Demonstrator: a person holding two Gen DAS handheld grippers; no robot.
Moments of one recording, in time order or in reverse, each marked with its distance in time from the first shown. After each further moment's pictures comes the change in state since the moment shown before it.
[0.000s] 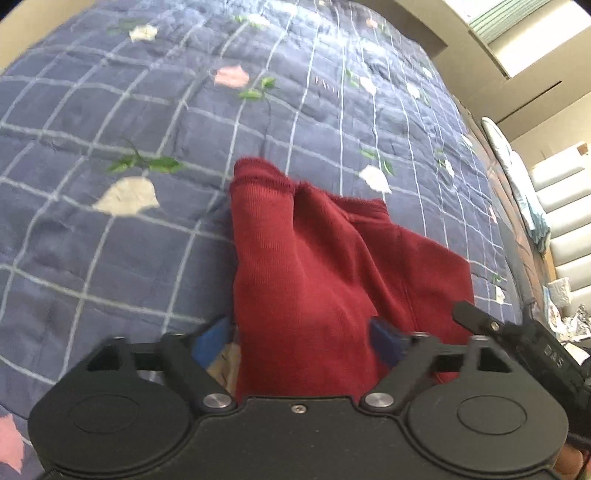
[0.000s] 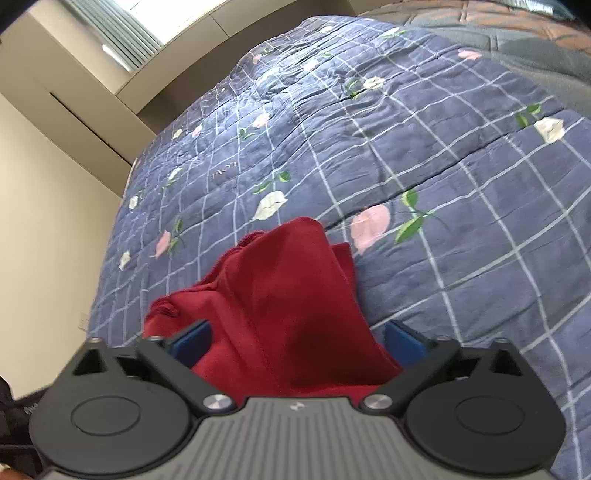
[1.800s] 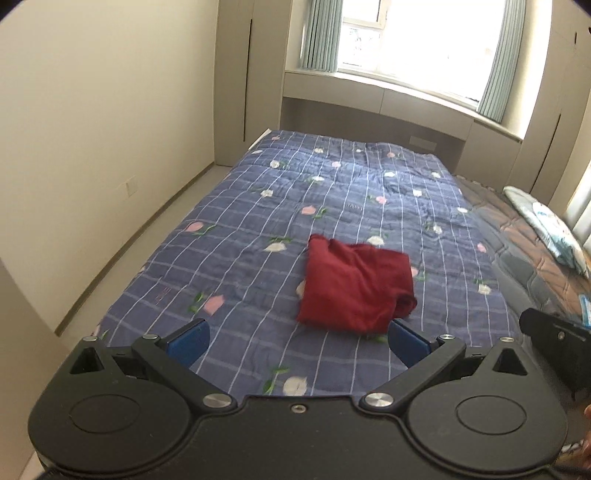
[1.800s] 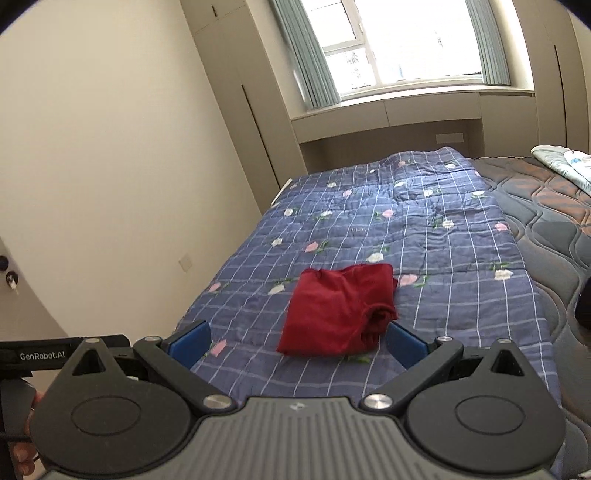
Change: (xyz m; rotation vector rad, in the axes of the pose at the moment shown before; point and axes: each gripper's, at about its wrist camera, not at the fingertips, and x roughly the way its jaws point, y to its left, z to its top) left arm -0.368 -0.184 -0.323 0.092 -0.475 0.430; right arm -0.418 0.005 -0.141 -0.518 -0.193 0.255
